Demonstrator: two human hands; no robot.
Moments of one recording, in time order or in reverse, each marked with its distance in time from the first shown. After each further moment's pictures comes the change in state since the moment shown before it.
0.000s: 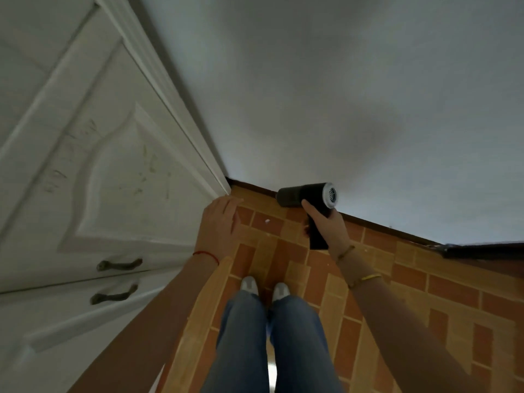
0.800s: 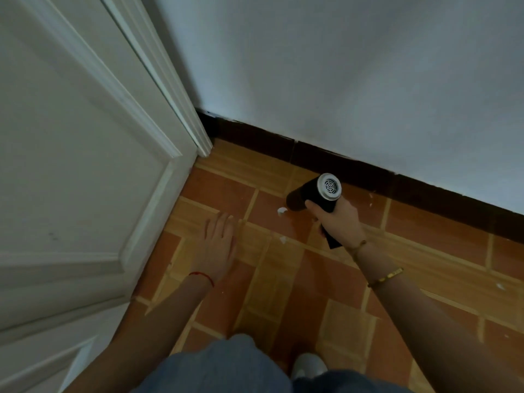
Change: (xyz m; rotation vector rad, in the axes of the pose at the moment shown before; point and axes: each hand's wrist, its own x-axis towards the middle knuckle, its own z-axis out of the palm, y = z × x) left_hand 0.071 -0.404 0.451 0.432 -0.193 0.064; right_hand 0.426 0.384 0.093 -0.536 -0.033 -0.282
